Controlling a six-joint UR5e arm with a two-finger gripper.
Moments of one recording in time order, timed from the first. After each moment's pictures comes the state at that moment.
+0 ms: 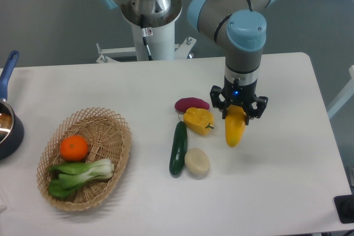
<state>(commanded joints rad) 2.65 -1.82 -1.78 -0.92 1.52 1.01</state>
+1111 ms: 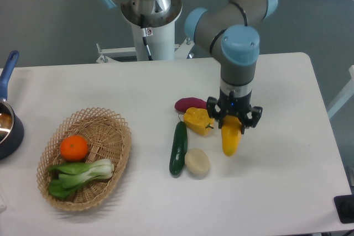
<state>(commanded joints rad) 2.58 -1.97 -1.76 -0.78 1.58 0.84</state>
